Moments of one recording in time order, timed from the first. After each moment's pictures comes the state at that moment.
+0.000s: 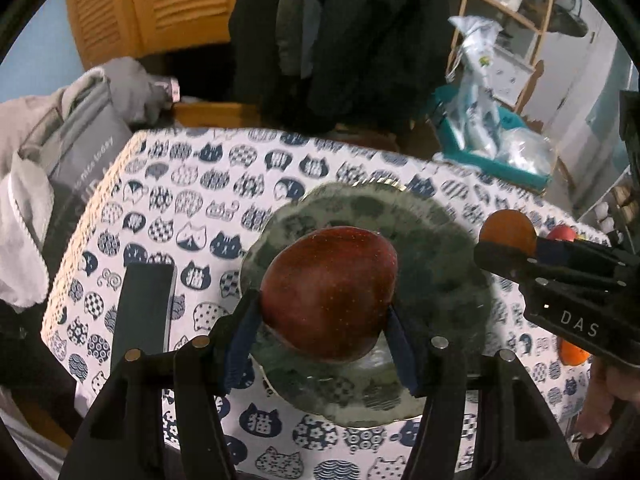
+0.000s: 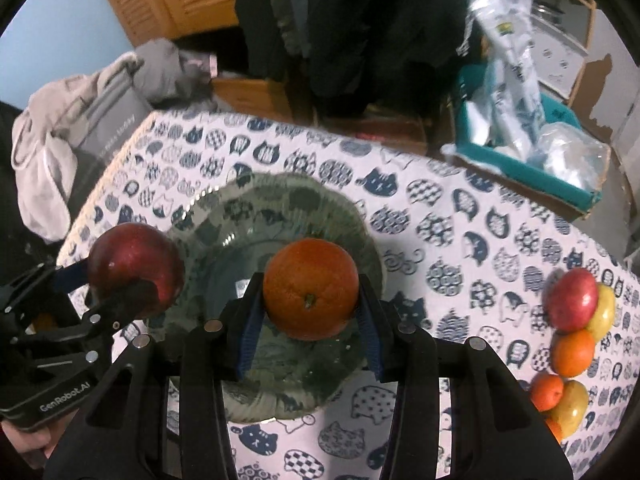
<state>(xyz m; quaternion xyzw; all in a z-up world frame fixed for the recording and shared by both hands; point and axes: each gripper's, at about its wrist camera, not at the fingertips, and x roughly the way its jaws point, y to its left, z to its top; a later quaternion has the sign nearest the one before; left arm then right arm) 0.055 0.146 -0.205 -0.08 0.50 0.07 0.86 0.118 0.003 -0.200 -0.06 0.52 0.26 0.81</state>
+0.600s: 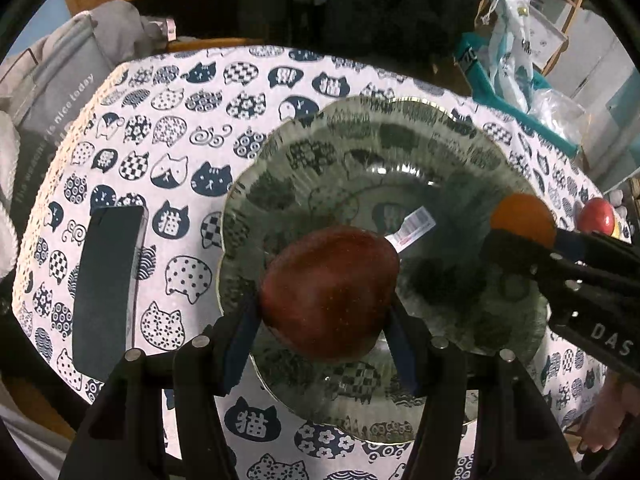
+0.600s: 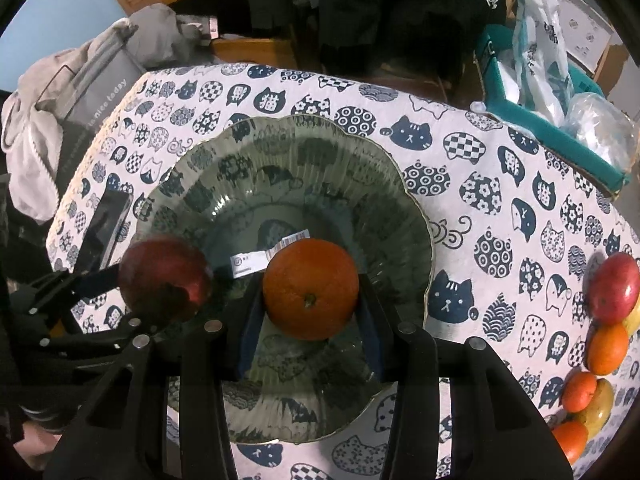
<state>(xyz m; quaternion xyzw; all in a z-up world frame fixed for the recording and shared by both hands) 0.070 0.152 -0.275 -0.10 0.58 0.08 0.81 0.127 0.019 -0.250 -0.07 0.57 0.27 0.77</state>
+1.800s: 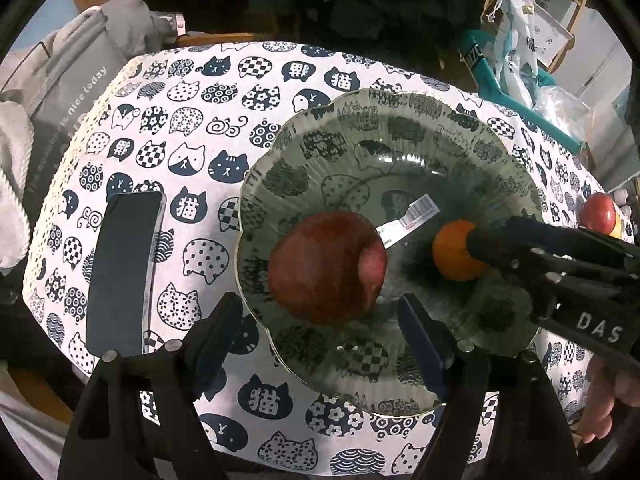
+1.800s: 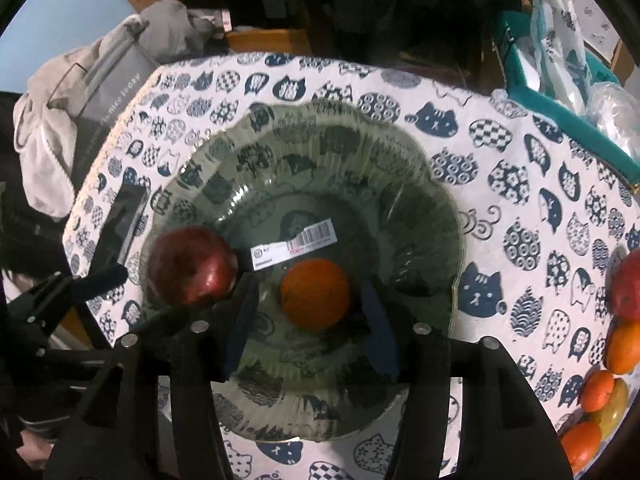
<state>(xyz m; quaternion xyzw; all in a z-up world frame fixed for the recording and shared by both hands) 0.057 0.156 -0.264 -0.10 0.58 0.09 0.80 0.126 0.023 -0.252 -0.04 0.58 0.30 0.76</state>
